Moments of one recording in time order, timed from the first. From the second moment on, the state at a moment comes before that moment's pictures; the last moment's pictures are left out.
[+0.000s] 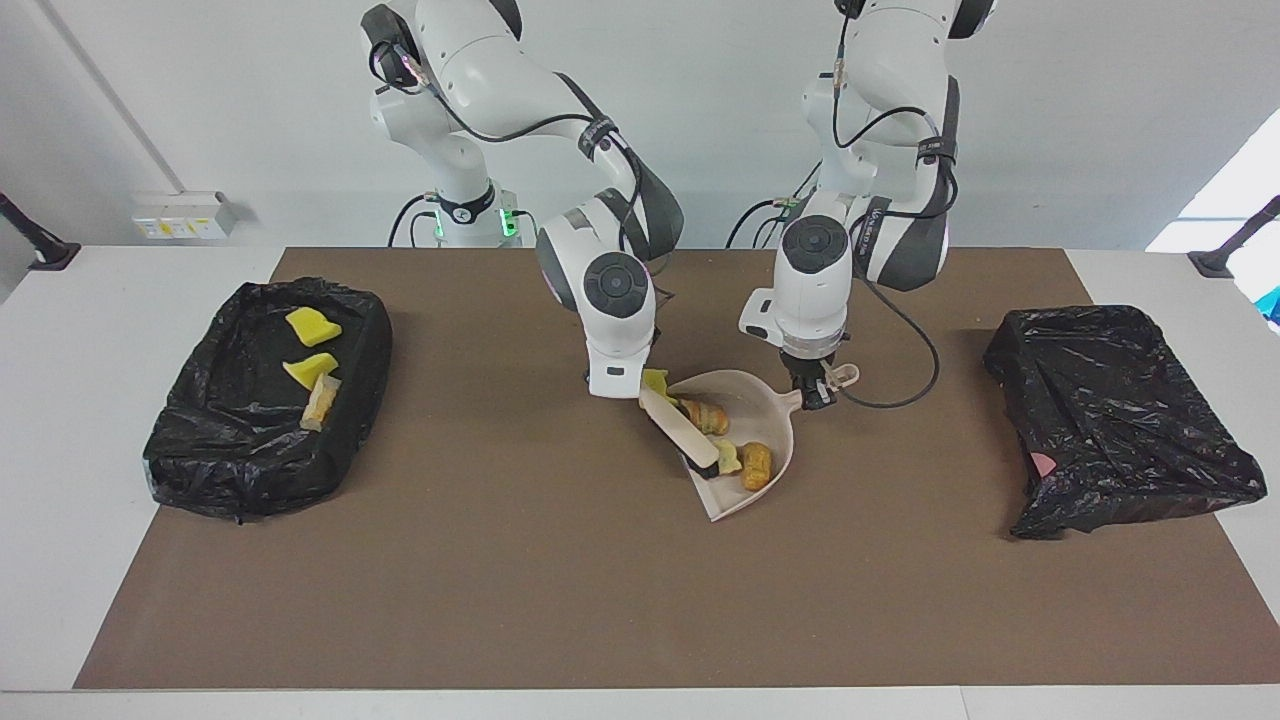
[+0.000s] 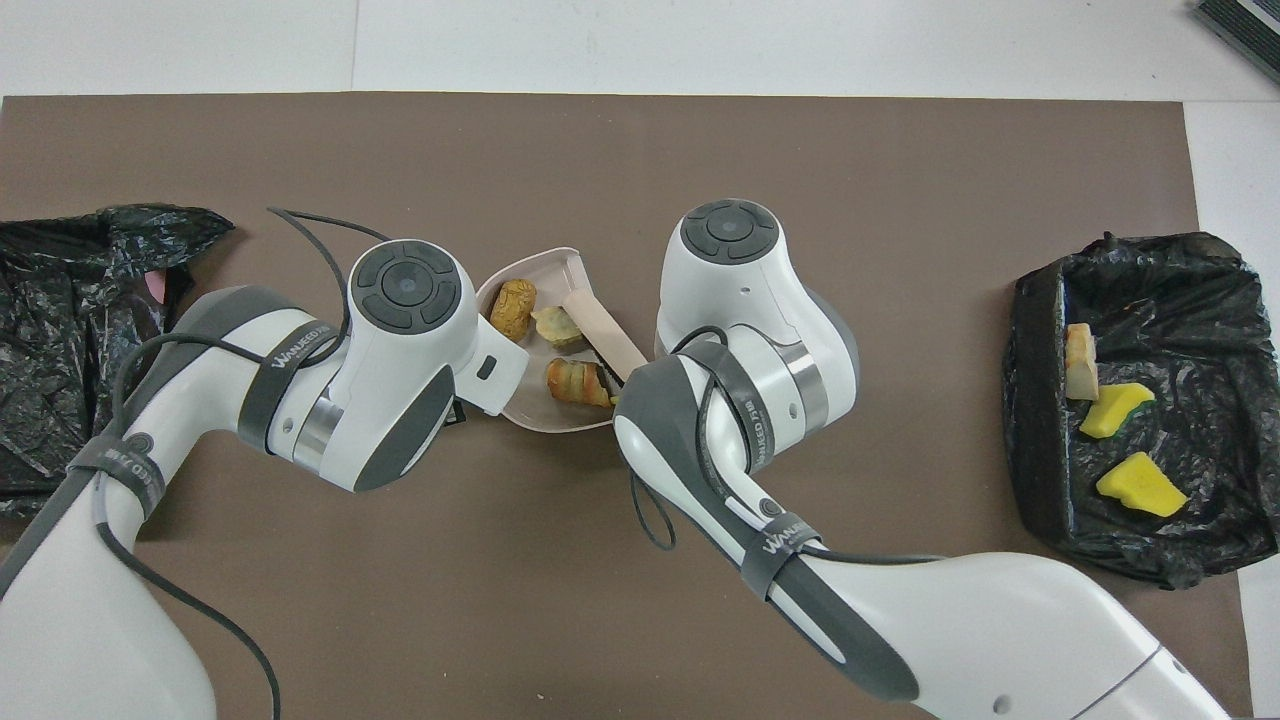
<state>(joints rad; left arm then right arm) -0.43 0.25 -0.04 -1.89 0.19 2.04 0.78 0.38 0.47 0.15 -1.56 0.15 1.72 -0.19</state>
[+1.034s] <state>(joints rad) -0.52 0.20 -0.05 -1.99 0.19 2.13 0.96 0.30 0.09 0.14 -2.10 0.22 1.75 0.20</state>
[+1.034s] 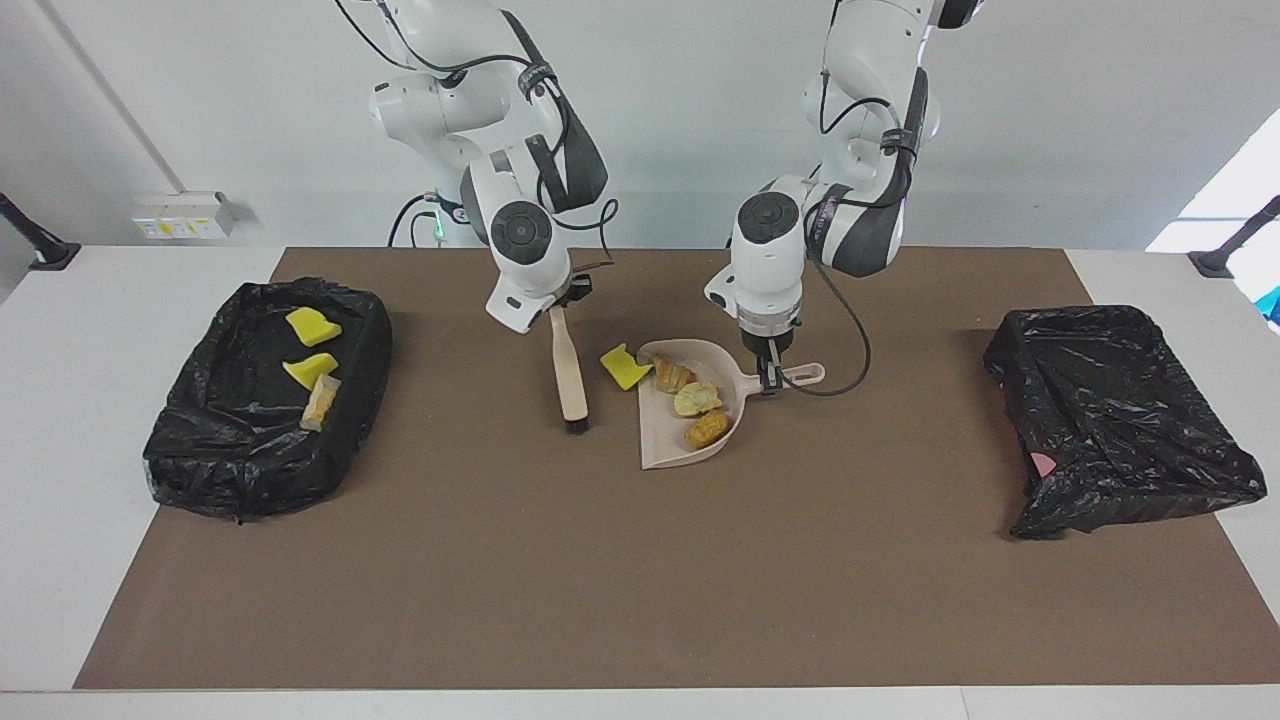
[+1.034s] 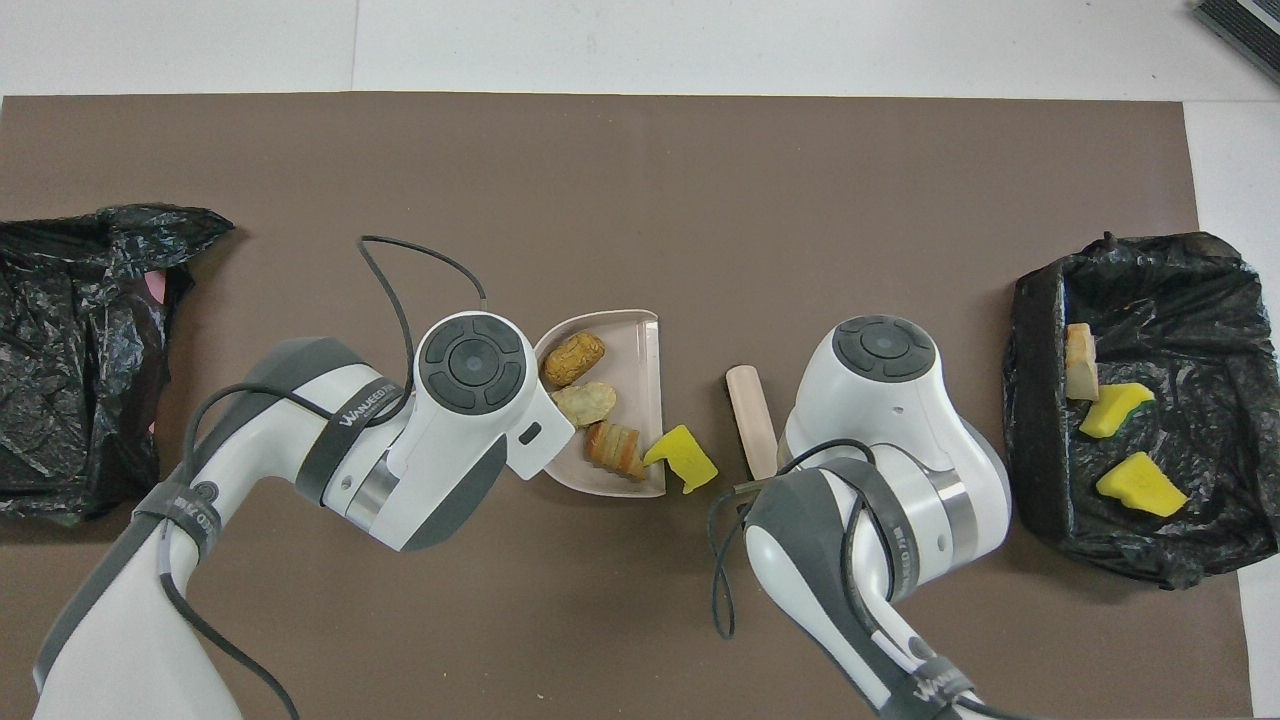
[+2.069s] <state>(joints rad) -0.52 0.15 -0.04 -2.09 0.11 2.23 0.90 0.38 0.09 0.14 -2.06 0.28 1.82 0.36</state>
